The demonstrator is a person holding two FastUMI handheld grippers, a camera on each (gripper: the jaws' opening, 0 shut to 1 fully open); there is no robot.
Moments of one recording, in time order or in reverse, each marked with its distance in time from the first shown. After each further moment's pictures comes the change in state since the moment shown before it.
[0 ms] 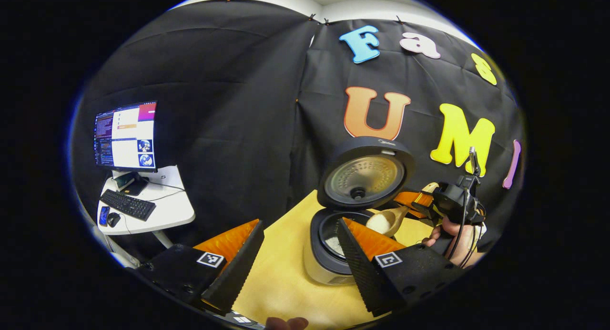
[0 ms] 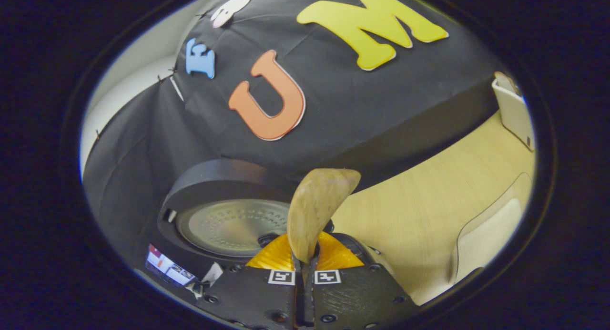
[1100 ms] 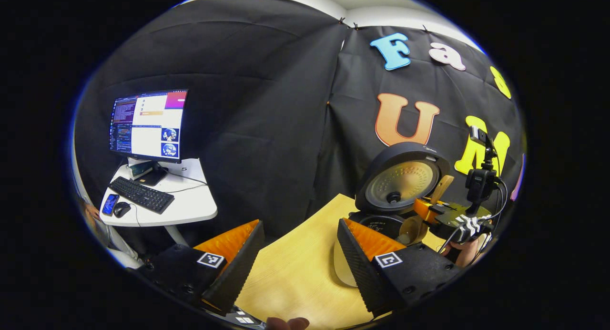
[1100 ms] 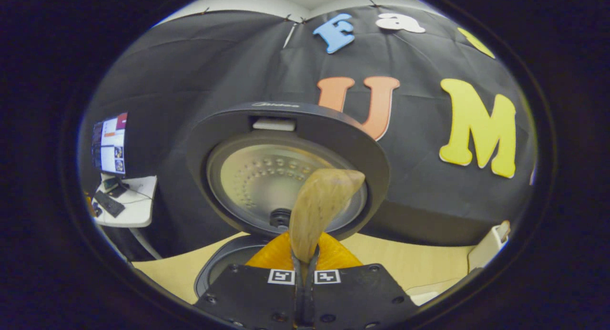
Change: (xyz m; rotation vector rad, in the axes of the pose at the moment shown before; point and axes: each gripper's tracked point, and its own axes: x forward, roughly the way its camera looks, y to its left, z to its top) left arm 0.002 0.061 -0.005 -0.073 -0.030 0.097; right arm 0.002 0.047 -0.025 -0.822 -0.096 -0.078
